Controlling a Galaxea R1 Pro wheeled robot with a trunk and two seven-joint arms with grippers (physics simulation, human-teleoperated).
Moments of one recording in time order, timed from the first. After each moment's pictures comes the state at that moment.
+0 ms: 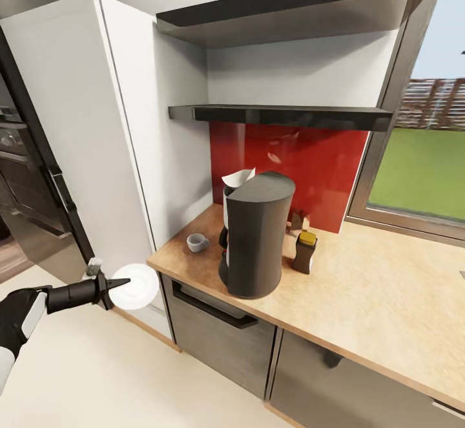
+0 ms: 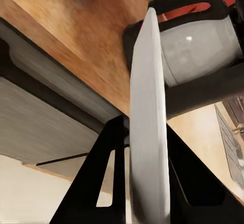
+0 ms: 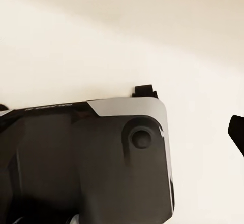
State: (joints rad) left arm -0.74 0.41 0.26 -0.65 0.19 0.86 -1.12; right arm -0.33 -0.07 0.54 -0.03 -0.70 0.08 0.10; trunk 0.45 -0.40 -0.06
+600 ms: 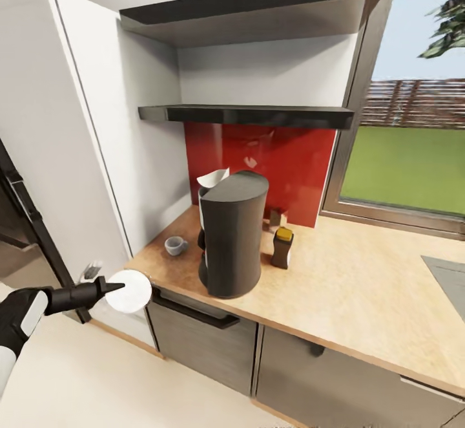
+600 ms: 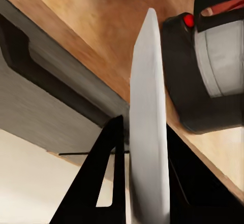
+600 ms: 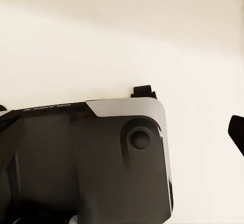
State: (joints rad) left arm -0.74 0.41 0.27 -0.65 0.28 0.90 -0.83; right arm -0.33 -0.07 0.54 -0.03 -0.69 0.08 0.10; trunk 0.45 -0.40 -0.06
